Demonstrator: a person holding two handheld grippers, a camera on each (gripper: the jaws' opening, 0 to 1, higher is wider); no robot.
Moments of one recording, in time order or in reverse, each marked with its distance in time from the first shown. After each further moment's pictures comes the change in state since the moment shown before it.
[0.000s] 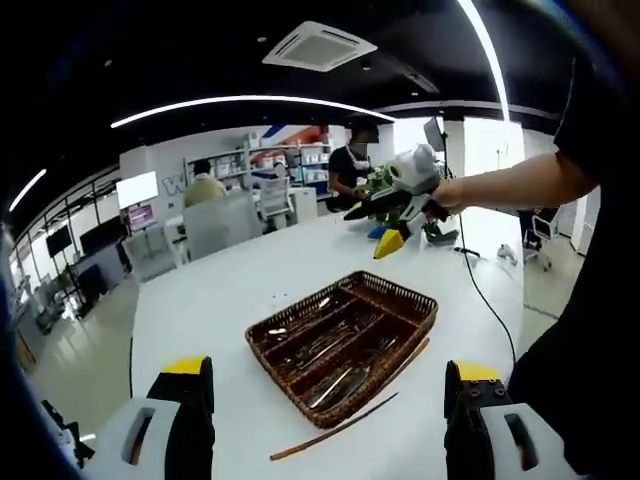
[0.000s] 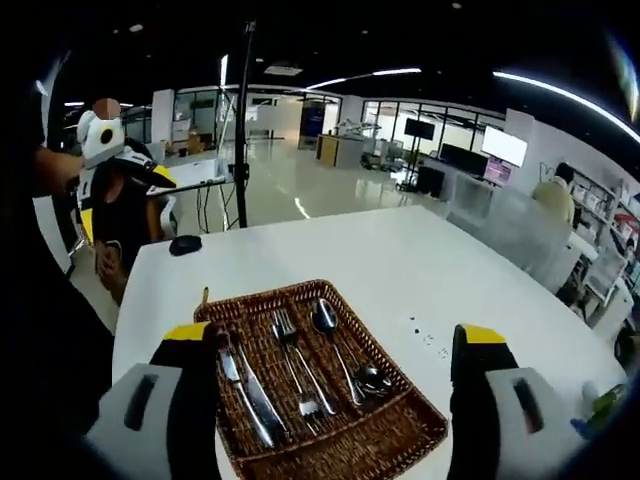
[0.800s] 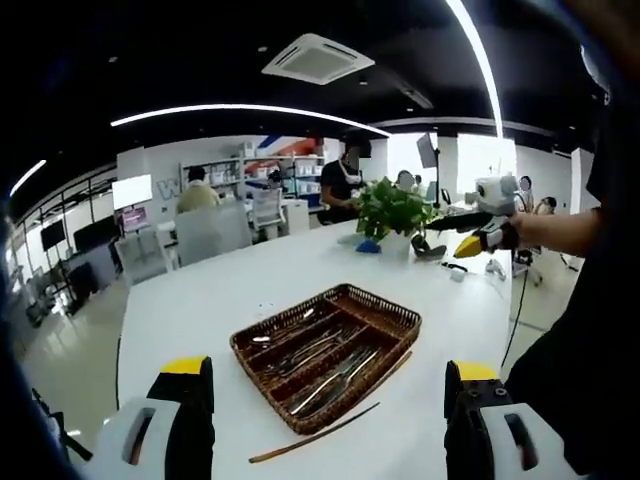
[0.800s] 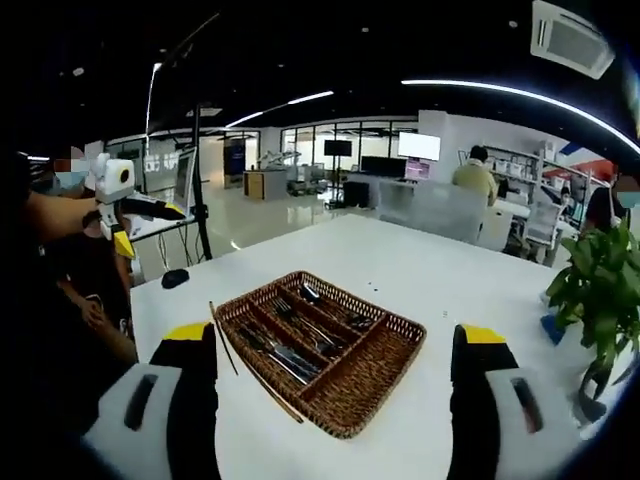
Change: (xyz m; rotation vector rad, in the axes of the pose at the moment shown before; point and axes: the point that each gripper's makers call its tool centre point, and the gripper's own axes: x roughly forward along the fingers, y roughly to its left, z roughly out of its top) left arm -0.004 -0.014 -0.004 -0.056 -0.034 -0.009; right arm -0.152 0.048 -0.052 0.211 -0.098 -0.288
